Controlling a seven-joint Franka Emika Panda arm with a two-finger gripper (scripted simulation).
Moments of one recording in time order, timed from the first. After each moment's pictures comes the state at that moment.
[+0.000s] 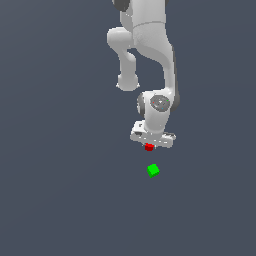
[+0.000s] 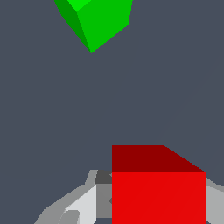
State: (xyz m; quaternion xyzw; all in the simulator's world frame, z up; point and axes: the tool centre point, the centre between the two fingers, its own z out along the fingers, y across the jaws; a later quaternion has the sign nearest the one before) arm -0.043 0.110 0.029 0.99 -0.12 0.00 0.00
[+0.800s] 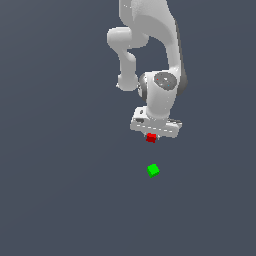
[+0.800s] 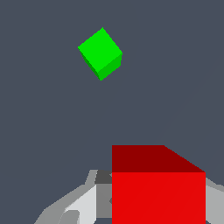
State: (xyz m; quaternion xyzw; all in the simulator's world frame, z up) arm -0.043 0.110 0.112 0.99 -0.12 0.00 0.00
